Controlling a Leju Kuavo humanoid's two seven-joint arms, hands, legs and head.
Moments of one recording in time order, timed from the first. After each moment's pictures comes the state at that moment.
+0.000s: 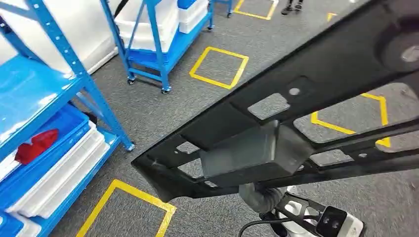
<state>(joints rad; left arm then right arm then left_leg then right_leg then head) -0.04 0.05 -0.16 -0.18 0.51 0.14 -0.36 -0.18 -0.01 0.46 -1.89 -0.14 0.37 -0.67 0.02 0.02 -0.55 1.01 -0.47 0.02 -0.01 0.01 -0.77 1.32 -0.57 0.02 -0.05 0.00</state>
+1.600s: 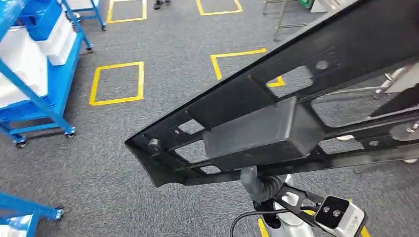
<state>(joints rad) -0.05 0.09 -0.11 -0.18 0.51 0.12 -0.32 -0.21 0.10 0.41 -1.86 -0.10 0.42 -0.67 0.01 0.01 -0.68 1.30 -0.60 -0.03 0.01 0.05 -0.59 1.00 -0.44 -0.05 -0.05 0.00</state>
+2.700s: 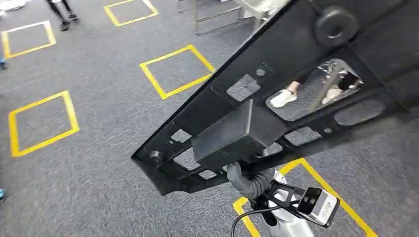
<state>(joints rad) -0.04 0.03 -0.10 -0.18 0.54 0.13 -0.35 -0.23 0.04 0.45 -1.75 -0.12 0.38 -0.67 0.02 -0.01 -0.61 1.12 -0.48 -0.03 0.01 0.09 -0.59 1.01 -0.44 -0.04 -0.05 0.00</state>
